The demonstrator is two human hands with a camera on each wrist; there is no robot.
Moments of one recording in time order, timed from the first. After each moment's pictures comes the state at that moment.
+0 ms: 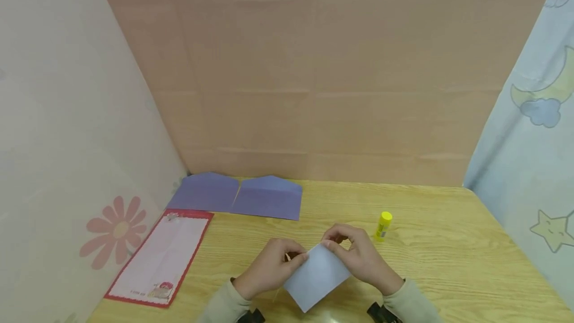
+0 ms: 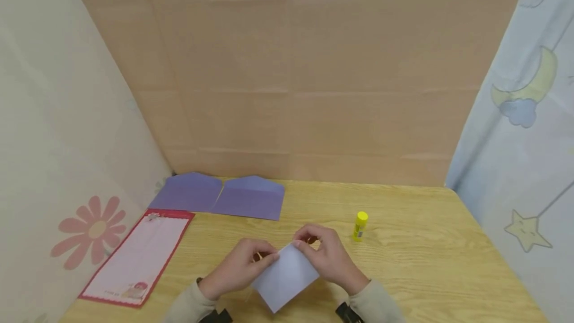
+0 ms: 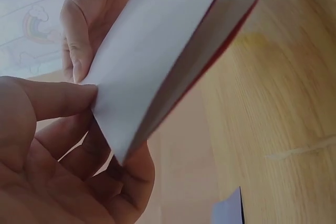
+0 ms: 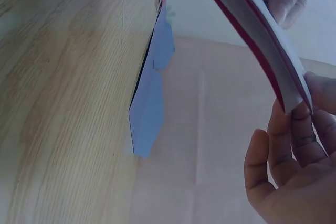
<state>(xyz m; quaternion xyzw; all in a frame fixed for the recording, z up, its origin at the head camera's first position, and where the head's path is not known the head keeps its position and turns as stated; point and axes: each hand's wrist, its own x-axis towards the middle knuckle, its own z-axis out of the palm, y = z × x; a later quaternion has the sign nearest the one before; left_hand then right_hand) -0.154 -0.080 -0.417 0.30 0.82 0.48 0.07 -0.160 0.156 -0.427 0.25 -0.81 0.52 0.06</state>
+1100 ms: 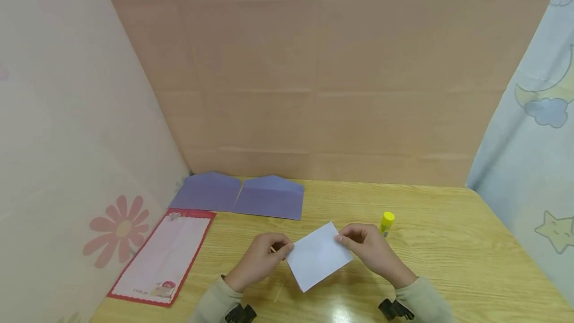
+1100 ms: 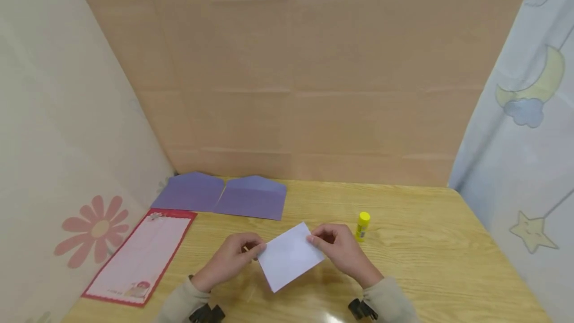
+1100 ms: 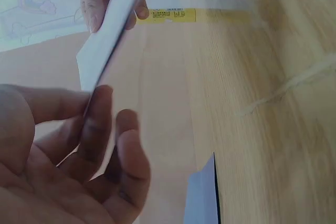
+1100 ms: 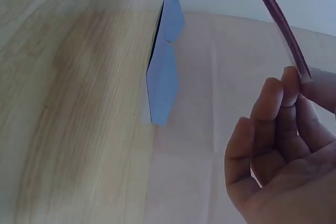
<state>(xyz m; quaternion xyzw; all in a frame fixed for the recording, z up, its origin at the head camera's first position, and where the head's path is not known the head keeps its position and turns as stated) -0.169 -0.107 -0.434 0.24 0.85 0.47 0.05 -0.174 0.185 -0.435 0.17 -0.81 0.55 -0.04</state>
